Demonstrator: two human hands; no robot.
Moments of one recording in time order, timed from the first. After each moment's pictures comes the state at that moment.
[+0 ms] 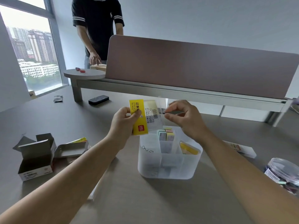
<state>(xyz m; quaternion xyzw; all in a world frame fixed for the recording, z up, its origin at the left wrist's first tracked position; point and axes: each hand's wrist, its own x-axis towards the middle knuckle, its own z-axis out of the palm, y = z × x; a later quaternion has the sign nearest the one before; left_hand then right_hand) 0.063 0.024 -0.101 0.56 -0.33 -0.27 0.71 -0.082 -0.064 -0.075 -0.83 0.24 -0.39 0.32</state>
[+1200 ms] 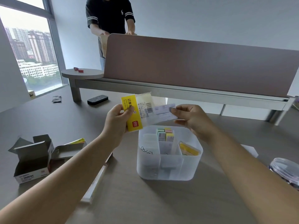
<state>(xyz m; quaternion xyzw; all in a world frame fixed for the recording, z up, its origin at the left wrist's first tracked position) 0.078 0.018 -0.105 0.52 -0.32 -0.28 0.74 -0.089 -0.082 -0.075 -0.74 0.29 -0.31 0.52</state>
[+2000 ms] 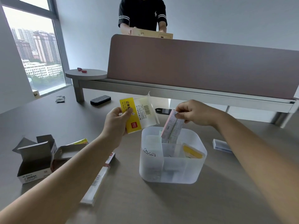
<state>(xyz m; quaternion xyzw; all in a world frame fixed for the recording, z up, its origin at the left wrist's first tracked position) 0.087 0.020 -0.106 0.54 -0.28 -0.28 0.74 -0.086 -0.097 -0.041 -0.93 0.28 -0.09 0.23</state>
